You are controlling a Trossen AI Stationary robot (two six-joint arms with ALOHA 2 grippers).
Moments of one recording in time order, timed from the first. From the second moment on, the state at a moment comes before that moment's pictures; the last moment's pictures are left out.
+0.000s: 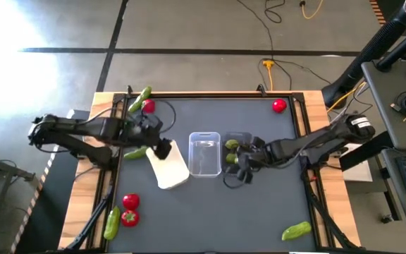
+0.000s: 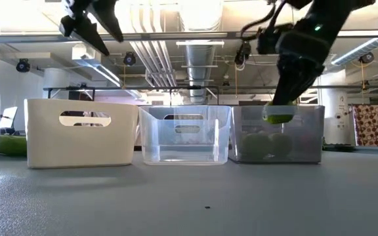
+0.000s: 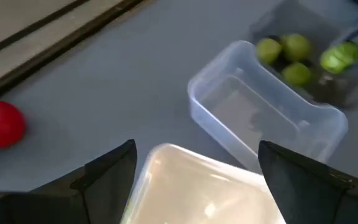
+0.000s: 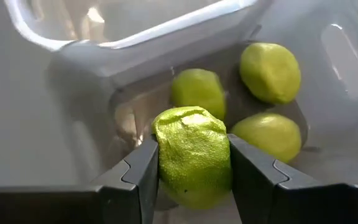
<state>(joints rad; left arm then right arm) -0.09 1.16 1.15 -0.97 -0.48 -0.75 0.18 1.45 0.91 -0.59 0.30 0.53</state>
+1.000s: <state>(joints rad) 0.76 1.41 1.02 -0.82 -0.33 -0.02 0.03 1.49 1.12 -0.83 0.05 0.59</state>
